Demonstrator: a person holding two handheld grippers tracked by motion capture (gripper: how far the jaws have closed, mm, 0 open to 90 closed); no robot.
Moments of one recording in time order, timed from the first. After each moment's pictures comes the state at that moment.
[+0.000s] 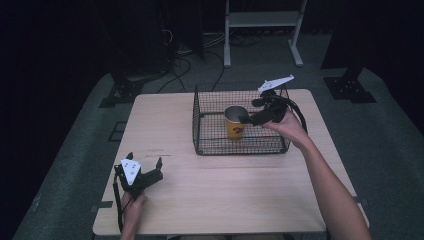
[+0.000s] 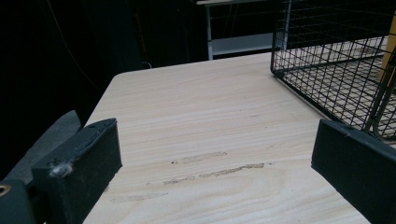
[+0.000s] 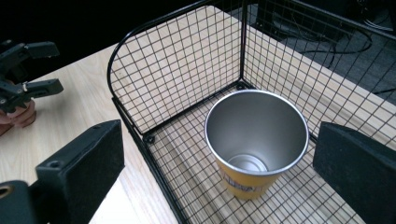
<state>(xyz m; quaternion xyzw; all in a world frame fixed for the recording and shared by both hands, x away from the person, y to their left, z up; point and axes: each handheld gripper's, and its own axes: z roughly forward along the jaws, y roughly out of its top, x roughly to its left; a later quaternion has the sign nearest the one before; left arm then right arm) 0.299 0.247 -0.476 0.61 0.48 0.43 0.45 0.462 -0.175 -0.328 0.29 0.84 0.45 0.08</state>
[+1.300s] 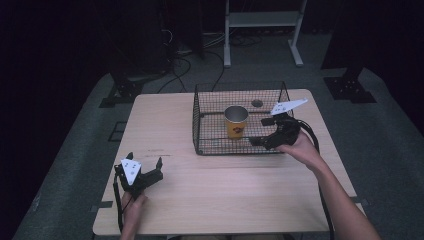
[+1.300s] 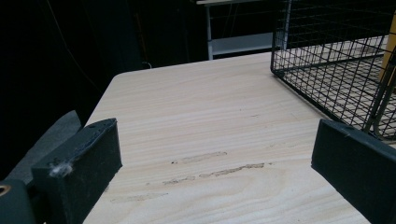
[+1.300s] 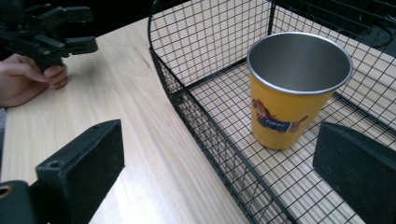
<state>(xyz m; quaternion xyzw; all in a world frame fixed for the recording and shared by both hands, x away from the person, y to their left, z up) 0.299 0.247 -0.476 0.61 0.48 0.43 0.45 0.408 -0.203 -0.356 0.27 0.84 0.46 0.07</state>
